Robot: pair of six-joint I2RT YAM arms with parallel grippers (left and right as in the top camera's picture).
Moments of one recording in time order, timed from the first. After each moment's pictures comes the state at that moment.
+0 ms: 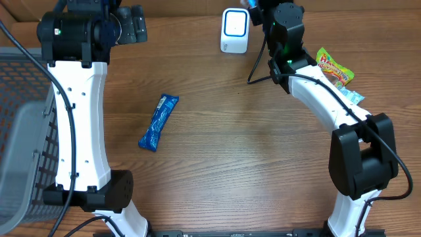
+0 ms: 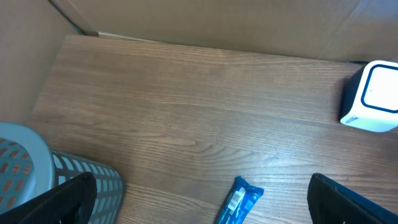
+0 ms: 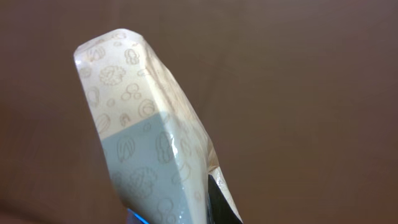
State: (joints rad) left arm -0.08 1.87 2.43 -1.39 -0.27 -0.17; right arm 0.35 2.00 1.56 0.52 0.25 -0.29
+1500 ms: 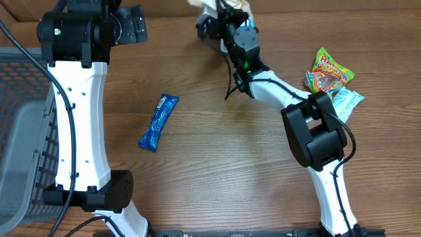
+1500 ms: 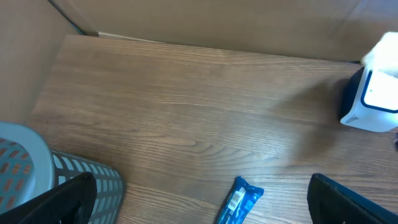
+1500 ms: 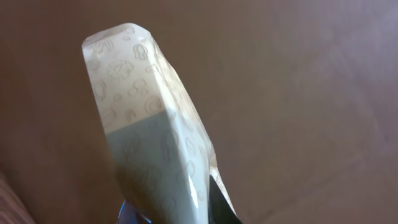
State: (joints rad) left arm -0.08 1.87 2.43 -1.39 -0.27 -0.17; right arm 0.48 2.38 1.73 0.83 0.12 -0.98
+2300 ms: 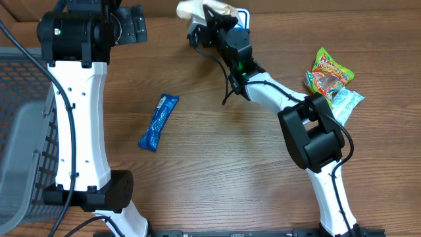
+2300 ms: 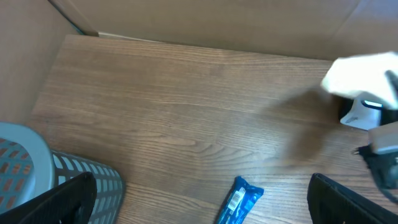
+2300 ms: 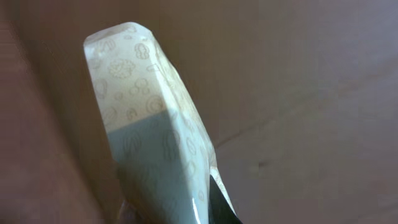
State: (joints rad) left arm -0.08 1.87 2.43 -1.39 -0.27 -0.17; right arm 0.51 2.38 1.74 0.68 0.05 -1.00
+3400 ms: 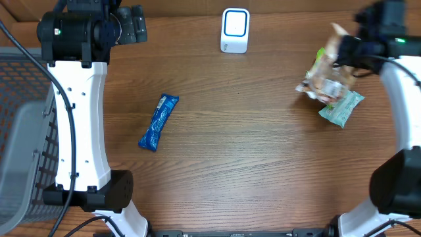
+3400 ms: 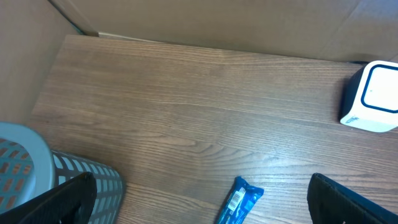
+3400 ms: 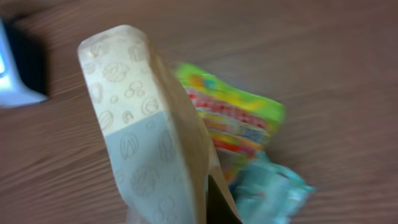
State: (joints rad) left arm -0.08 1.87 2.43 -1.39 -0.27 -0.17; right arm -0.17 1.83 1.67 -0.87 -0.11 0.14
